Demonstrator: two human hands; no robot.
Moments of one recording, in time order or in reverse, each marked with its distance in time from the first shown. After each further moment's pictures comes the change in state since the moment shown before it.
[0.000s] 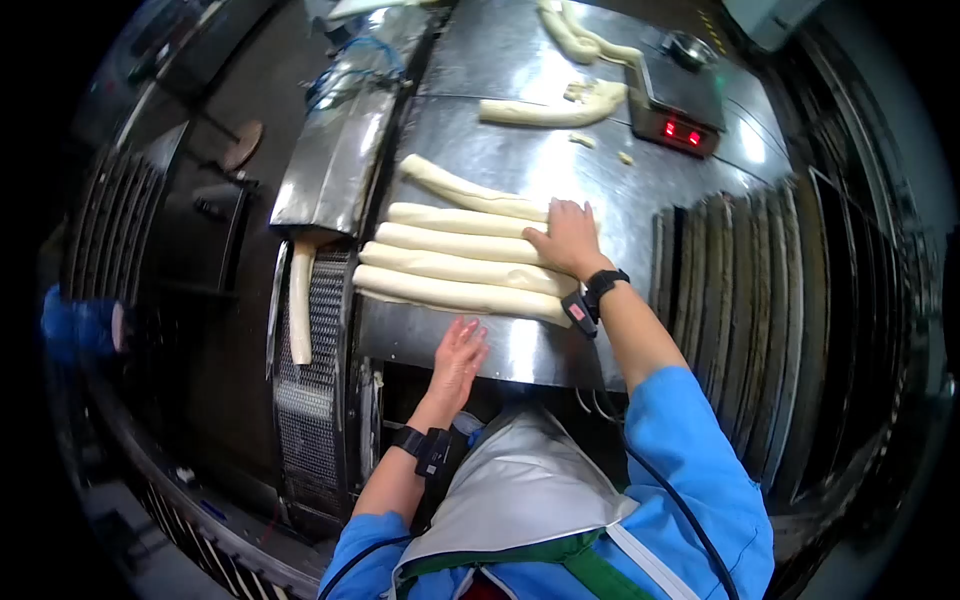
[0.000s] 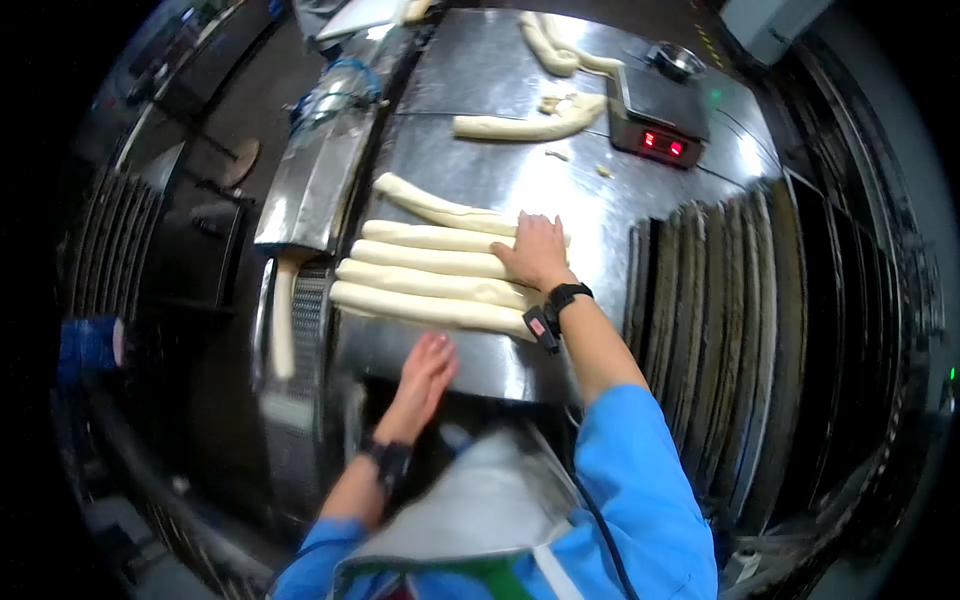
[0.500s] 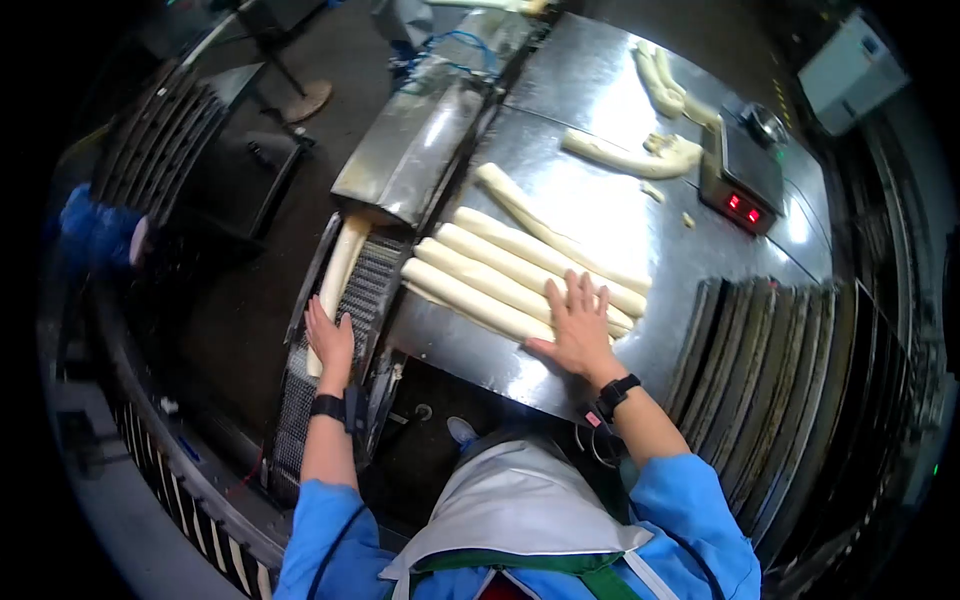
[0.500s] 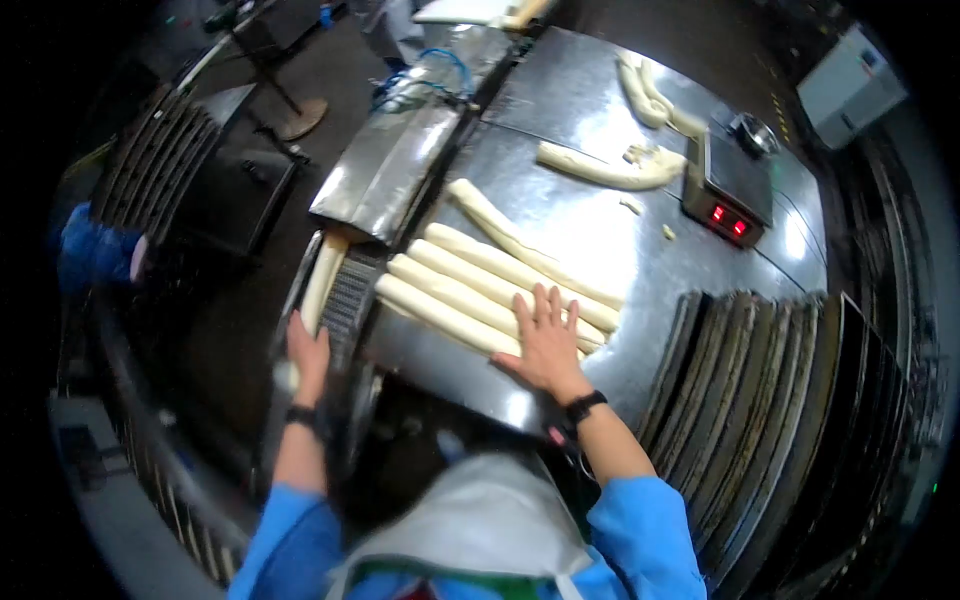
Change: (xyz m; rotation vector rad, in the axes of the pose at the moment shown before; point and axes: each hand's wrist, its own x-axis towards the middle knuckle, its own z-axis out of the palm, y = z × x) left_hand -0.005 0.128 -0.195 1.506 1.146 0.590; right_hand -0.075 -0.060 -0.004 -0.008 -0.182 -0.331
